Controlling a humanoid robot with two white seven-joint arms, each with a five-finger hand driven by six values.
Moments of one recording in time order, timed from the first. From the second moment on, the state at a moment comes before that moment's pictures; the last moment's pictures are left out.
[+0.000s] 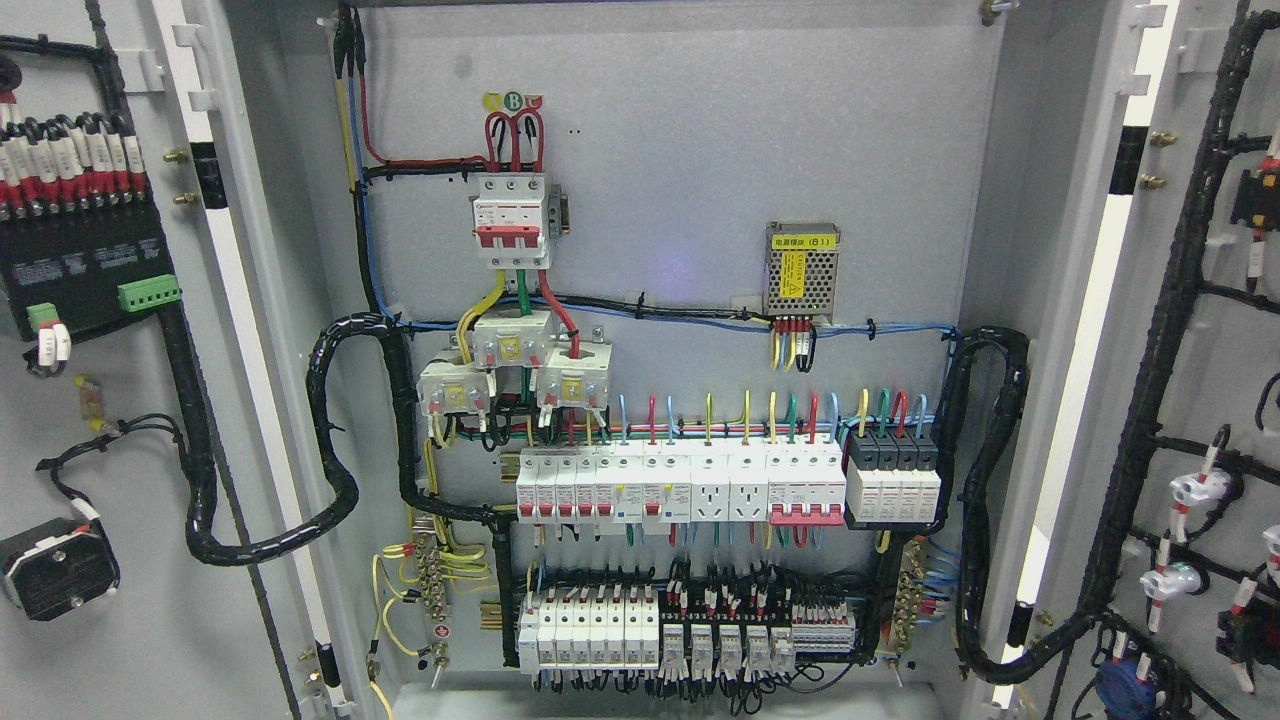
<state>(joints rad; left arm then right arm) 0.28 0.43 0.45 -1.62 0.56 -0.65 -0.19 0.56 -0.71 -0.27 -1.88 -0.93 -0.75 0.28</state>
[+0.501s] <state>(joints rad) 0.23 0.44 0.48 -1.57 0.56 -0.57 -0.18 0.57 -0.70 -0.29 -1.86 -0.96 -0.75 0.28</state>
